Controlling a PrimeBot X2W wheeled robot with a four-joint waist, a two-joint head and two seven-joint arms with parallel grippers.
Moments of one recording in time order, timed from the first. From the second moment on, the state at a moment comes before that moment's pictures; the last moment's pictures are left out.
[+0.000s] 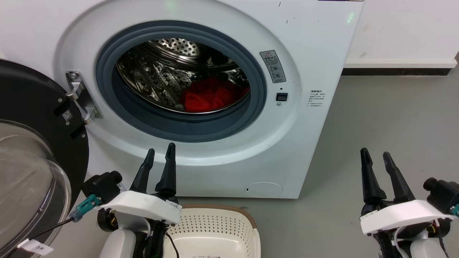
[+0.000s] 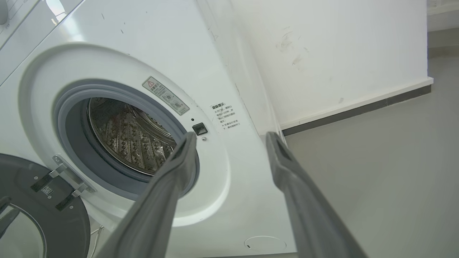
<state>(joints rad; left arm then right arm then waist) -0.18 0.05 -0.10 0.22 -0.65 -0.11 -0.14 -0.08 -0.05 -0.02 0.13 0.48 0.13 -0.14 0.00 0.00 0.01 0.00</state>
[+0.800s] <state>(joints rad) -0.21 0.05 -0.13 0.26 -0.39 -0.09 -0.20 -0.08 -0.05 -0.02 0.17 0.22 0.13 -0.19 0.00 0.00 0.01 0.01</state>
